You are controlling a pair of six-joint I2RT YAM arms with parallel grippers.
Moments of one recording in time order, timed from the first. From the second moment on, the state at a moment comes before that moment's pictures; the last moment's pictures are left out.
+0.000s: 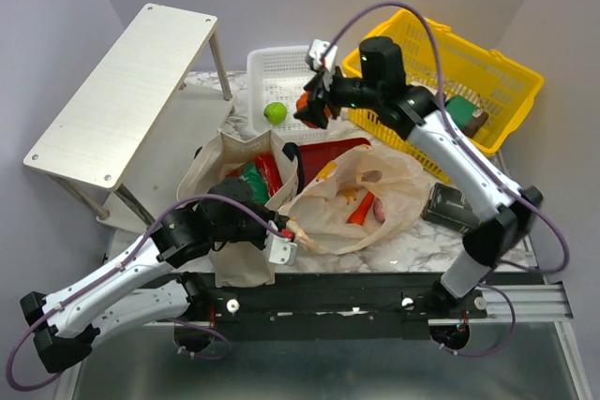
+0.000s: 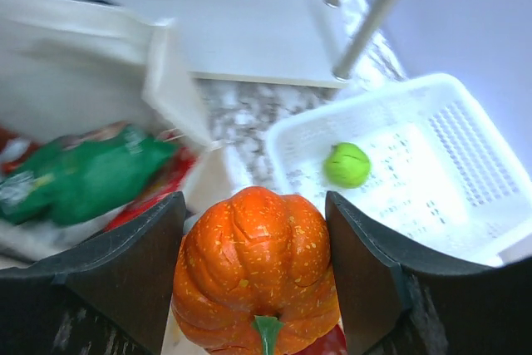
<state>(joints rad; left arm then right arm) -0.94 0.77 0.84 -0.67 0.33 0.99 0.62 1.63 1.78 -0.48 -0.58 -0.41</state>
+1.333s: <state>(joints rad) -0.94 0.76 0.86 -0.69 0.33 0.94 0.57 2.06 1.91 -0.41 -0.16 -0.52</state>
